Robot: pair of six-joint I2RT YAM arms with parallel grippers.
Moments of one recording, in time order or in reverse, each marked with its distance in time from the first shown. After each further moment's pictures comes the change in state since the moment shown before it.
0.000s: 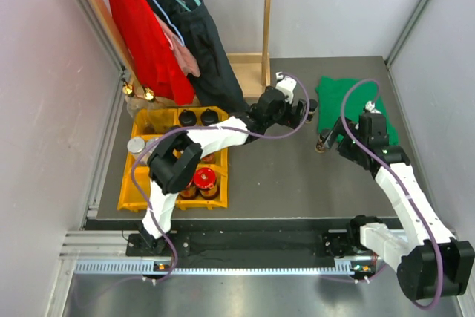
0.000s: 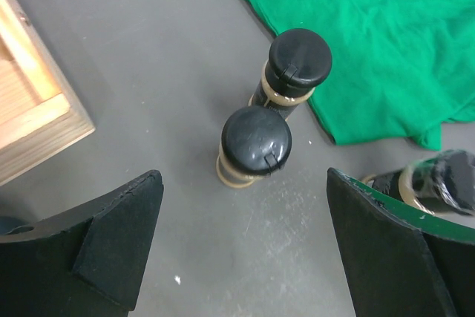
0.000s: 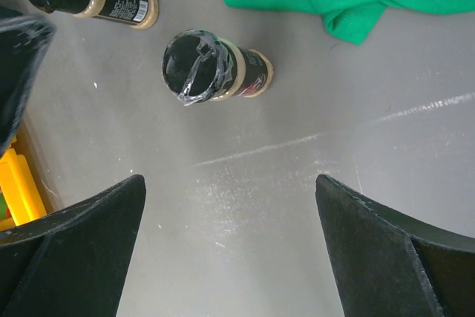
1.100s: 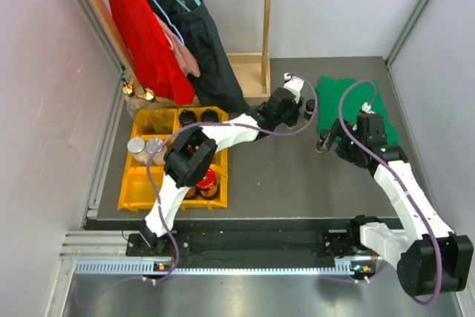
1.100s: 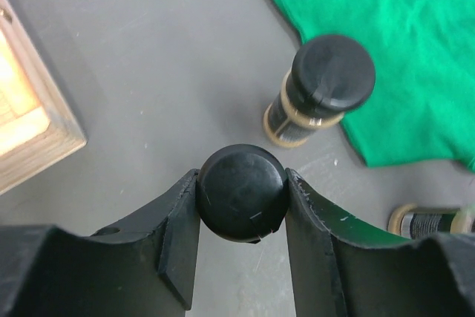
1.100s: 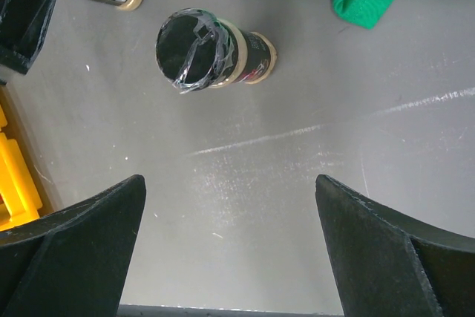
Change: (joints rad) left arm -0.004 0.188 0.189 -0.055 -0.047 0.011; right arm 0.000 0.029 -0.006 -0.007 -0.038 -0.016
